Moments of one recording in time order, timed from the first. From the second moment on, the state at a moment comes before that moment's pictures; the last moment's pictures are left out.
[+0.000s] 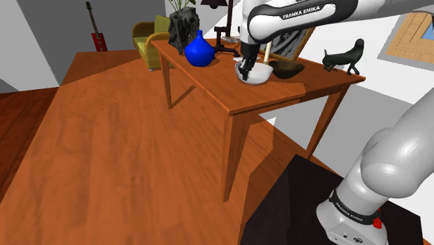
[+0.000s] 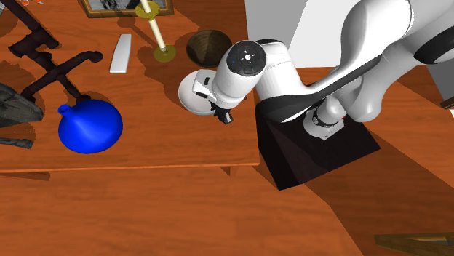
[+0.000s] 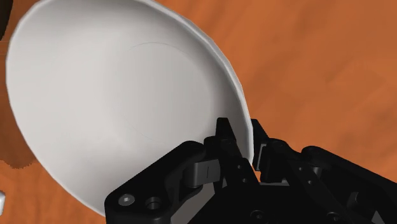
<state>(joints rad) -0.05 -0.17 -0.02 -2.00 -0.27 1.98 -0.13</state>
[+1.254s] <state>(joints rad) -0.05 -0.14 -0.02 -1.72 -0.25 1.74 -0.19</state>
